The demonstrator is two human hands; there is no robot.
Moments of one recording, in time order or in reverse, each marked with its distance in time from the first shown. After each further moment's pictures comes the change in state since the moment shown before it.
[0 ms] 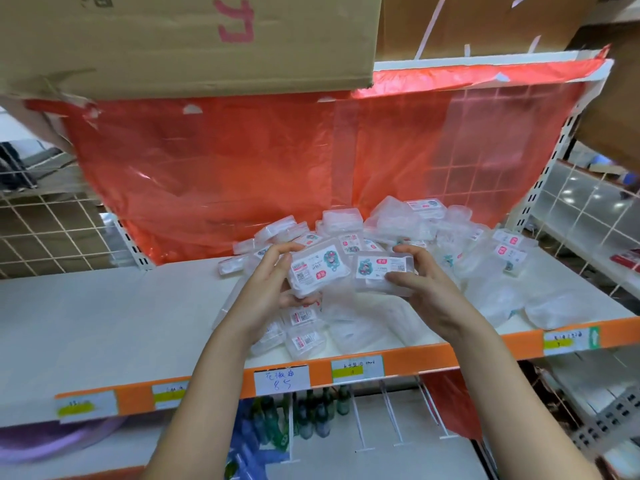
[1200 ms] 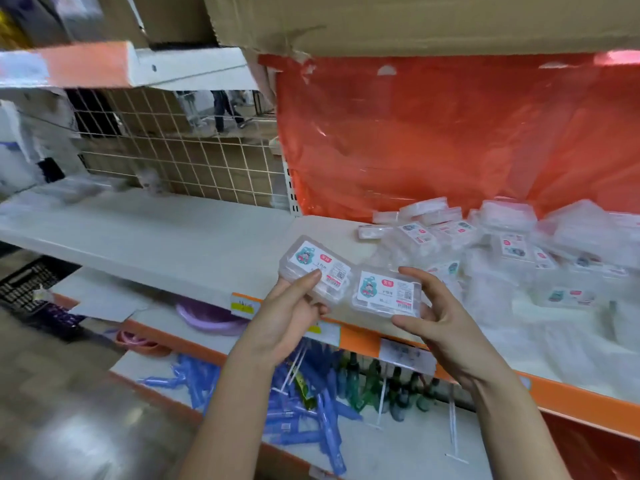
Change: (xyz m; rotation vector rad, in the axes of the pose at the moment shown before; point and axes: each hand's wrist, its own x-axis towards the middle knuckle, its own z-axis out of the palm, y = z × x) left_hand -0.114 -0.004 -0.105 -0.480 0.320 -0.017; right_hand -0.018 0.070 0.132 -0.067 -0.516 0.098
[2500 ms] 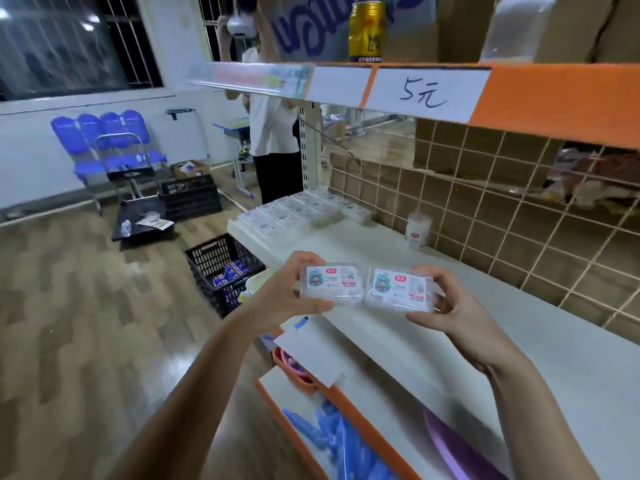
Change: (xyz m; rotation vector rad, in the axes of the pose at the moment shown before) left_hand 0.016 0.338 -0.525 0.848 0.355 0.157; right_hand 0.376 0.072 0.497 -0.252 -0.425 -0.001
